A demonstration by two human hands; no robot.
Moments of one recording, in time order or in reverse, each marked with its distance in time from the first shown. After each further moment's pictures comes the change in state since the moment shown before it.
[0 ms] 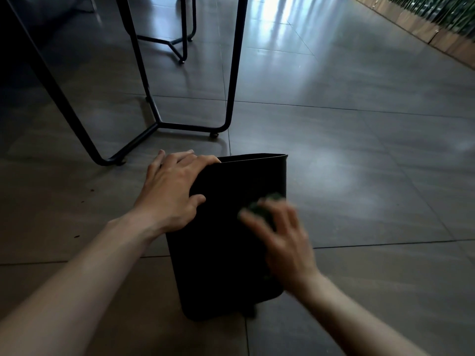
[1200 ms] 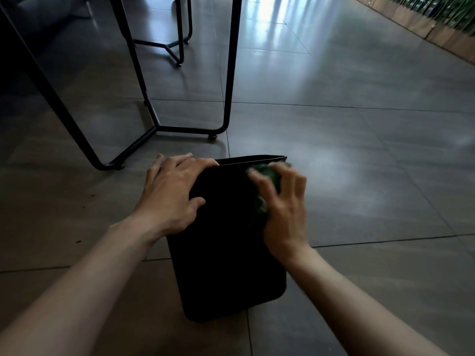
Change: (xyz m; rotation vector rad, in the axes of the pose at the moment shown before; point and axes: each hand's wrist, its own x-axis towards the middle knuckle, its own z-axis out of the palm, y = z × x) left_hand 0.001 0.004 -0.004 -0.008 -0.027 -0.014; right_hand 0.057 0.003 0.003 0.022 0.146 0.253
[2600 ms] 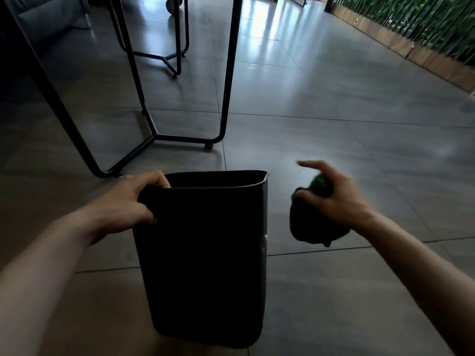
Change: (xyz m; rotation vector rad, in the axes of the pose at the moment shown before) left_hand -0.026 -0.042 -0.055 -0.498 -0.239 -0.277; right_hand 0.049 0.059 -0.107 0.179 -0.510 0.446
